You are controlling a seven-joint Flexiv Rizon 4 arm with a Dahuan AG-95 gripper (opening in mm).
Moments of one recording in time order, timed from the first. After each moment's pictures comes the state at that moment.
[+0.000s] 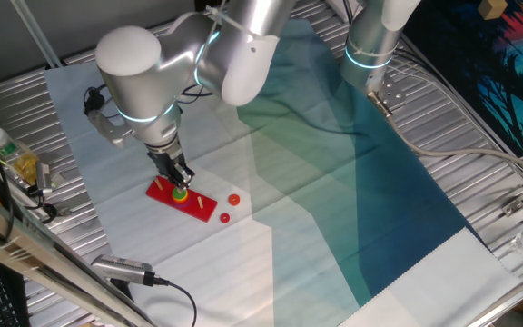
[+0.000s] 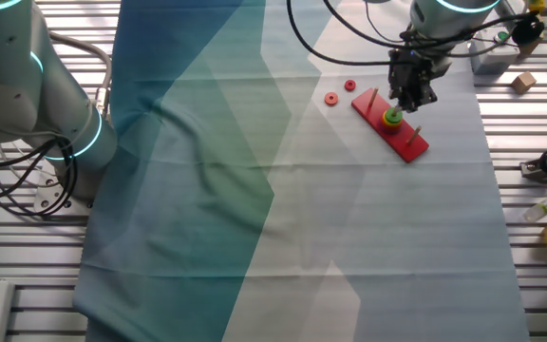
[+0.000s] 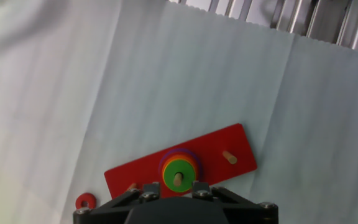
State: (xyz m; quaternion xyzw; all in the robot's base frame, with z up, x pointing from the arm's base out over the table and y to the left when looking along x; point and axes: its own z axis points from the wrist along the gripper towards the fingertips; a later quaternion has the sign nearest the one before) arm 0.600 0.095 0.088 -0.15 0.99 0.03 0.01
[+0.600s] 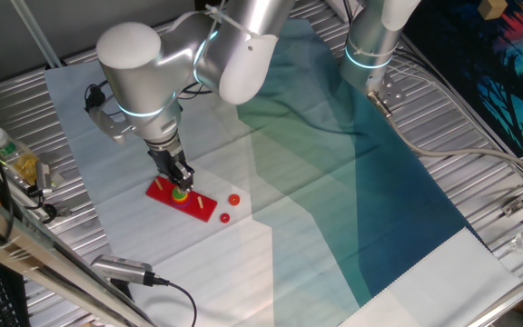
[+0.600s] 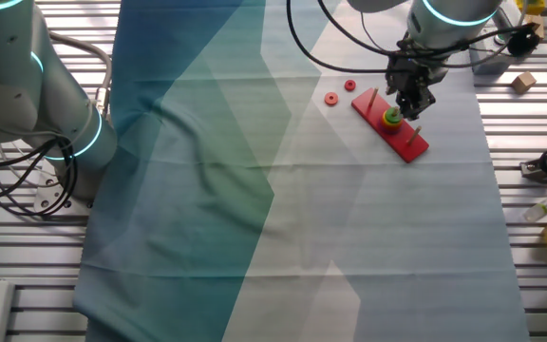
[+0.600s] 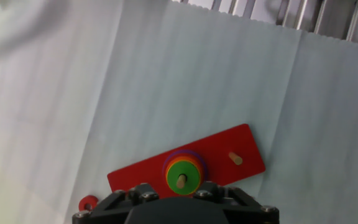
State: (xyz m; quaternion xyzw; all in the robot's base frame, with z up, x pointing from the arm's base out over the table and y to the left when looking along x) arm 0.596 0.095 0.080 -0.16 0.99 0.05 0.01
